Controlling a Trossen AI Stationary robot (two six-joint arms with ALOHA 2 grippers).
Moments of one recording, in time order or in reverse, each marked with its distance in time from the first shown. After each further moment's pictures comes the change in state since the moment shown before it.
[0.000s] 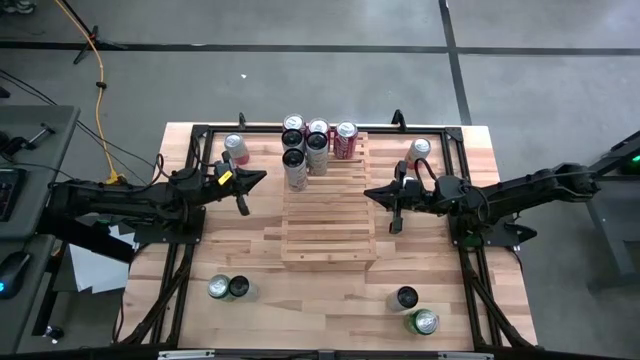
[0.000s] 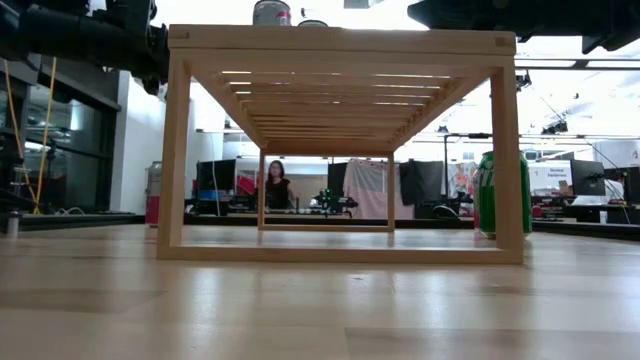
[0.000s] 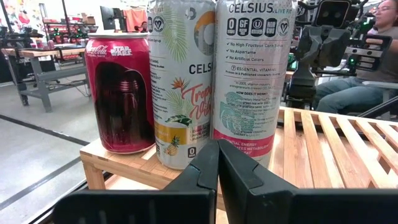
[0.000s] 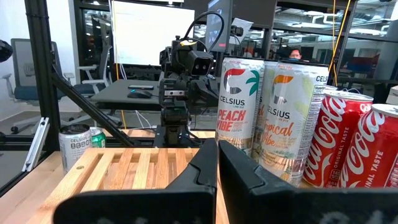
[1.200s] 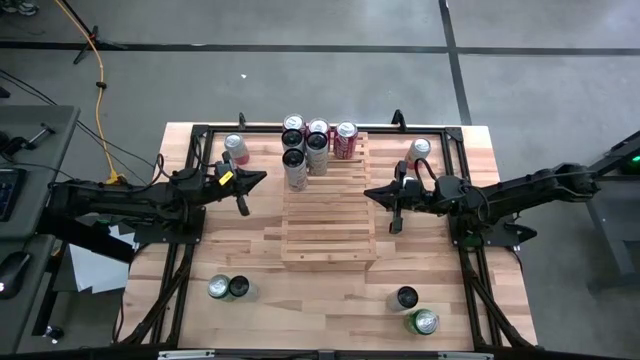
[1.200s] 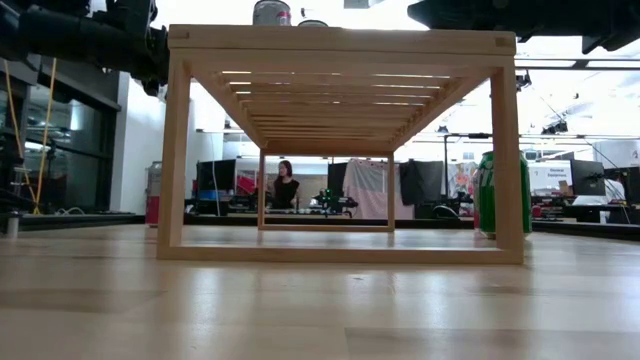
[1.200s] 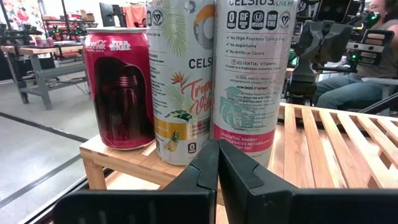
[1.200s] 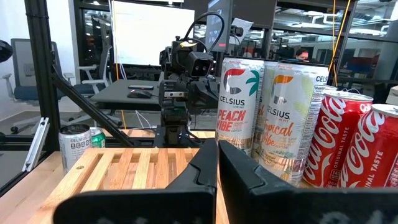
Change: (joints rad) left arm 0.000 0.000 0.000 -0.014 0.000 -0.002; right arm 0.000 0.000 0.000 0.000 0.000 0.000
